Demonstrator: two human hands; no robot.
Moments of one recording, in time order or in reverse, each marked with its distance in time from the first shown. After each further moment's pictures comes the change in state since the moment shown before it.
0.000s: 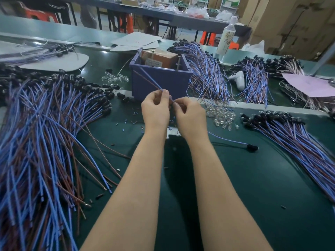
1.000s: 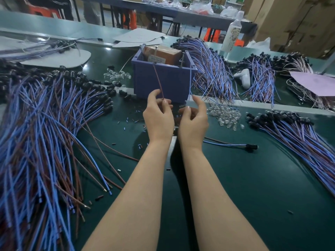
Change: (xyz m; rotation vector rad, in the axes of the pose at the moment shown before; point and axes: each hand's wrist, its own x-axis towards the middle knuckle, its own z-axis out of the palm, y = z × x) left_hand -0.003 -0.025 -0.009 0.378 0.075 0.300; right_hand -0.006 0.020 0.031 0.386 0.327 0.156
